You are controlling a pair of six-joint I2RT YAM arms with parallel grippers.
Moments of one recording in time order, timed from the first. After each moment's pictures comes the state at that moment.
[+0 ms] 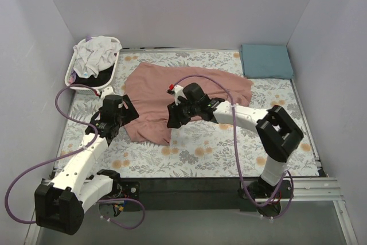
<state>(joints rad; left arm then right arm) -0.24 0.98 0.69 -0.42 -0.24 -0.60 0.82 1.71 1.13 -0.10 -0.42 0.23</state>
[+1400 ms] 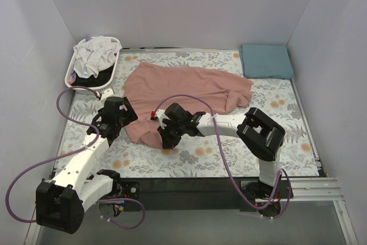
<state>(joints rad) -0.24 0.98 0.63 -0.38 -0.31 -0.58 1.04 1.91 1.18 -0.12 -0.43 0.16</state>
